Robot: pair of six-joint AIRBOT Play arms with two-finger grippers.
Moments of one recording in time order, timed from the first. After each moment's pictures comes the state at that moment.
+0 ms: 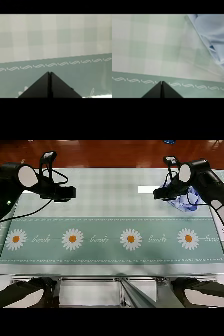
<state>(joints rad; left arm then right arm) -0.27 -1.25 1.25 1.48 -1.14 -1.77 0.23 -1.44 1.37 -1.68 1.22 1.72</state>
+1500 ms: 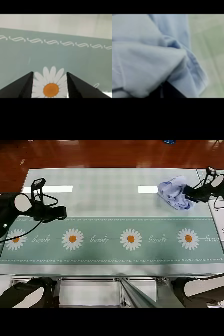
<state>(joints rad) -0.13 -1.10 0.88 1.43 -1.02 -1.78 -0.29 -1.72 1.37 -1.34 0.85 1.53</state>
